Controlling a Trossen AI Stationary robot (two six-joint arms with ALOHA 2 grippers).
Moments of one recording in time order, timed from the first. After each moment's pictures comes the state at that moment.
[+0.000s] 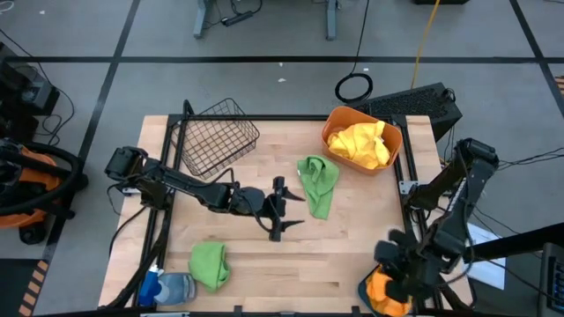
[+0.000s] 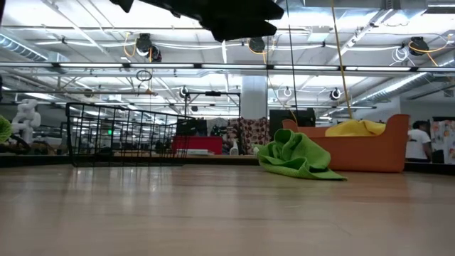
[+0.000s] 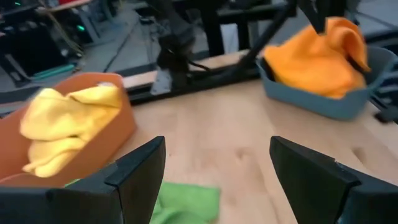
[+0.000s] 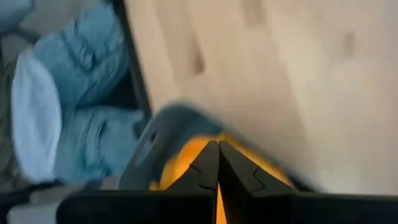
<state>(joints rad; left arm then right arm) -0.22 1.67 1.03 0.35 -0.20 0.16 1.02 1.37 1.16 -0.96 0.22 1.35</state>
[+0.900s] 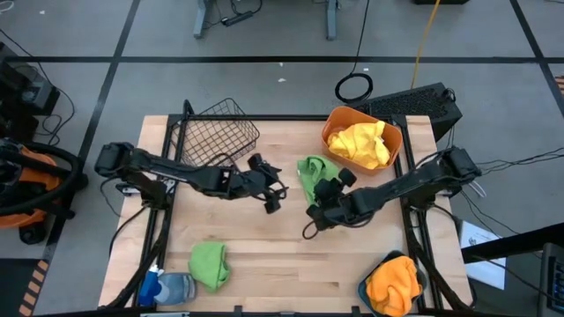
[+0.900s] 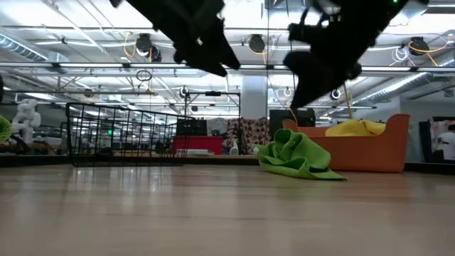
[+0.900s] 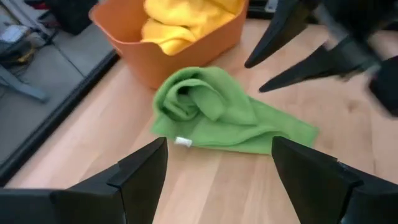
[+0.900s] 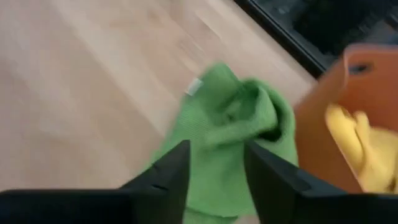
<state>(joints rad) -0.11 1.55 1.05 -0.11 -0.45 -0.19 0.29 1.63 1.03 -0.65 0.85 0.81</state>
